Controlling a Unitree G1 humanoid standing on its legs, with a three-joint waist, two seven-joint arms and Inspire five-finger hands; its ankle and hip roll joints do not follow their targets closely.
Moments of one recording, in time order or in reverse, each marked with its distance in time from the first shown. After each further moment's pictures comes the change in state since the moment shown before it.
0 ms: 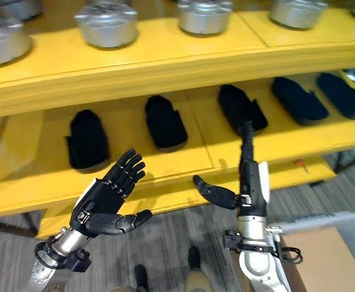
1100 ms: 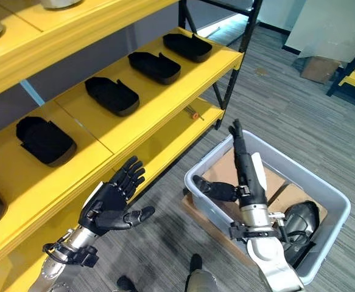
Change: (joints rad) left arm -0.022 -0.041 0.020 0.060 0.039 0.112 0.072; right arm -0.031 -0.109 -0.088 0.041 0.086 0.084 0.077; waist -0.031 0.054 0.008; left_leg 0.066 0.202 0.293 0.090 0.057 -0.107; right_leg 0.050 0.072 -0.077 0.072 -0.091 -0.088
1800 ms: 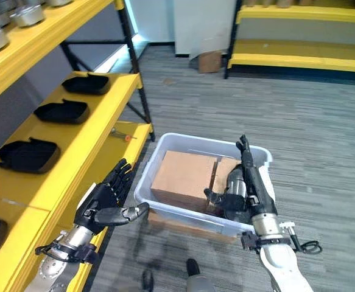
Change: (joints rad) left arm 0.044 0.001 0.085 -0.002 0.128 0.069 0.145; right arm 0.125 -0.002 0.025 0.068 0.072 0.029 0.139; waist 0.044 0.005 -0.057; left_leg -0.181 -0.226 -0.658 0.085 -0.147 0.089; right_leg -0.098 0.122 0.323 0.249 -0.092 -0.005
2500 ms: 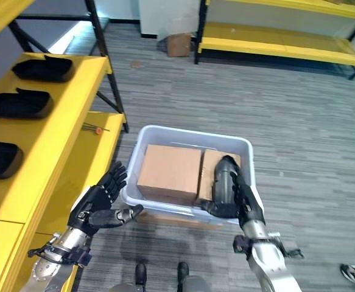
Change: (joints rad) left arm -0.025 -0.005 0.005 0.020 0.011 -0.006 -0.004; right arm -0.173 0.073 0.007 0.137 0.199 0.218 -0.046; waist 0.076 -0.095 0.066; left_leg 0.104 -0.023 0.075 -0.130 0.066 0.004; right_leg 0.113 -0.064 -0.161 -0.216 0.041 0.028
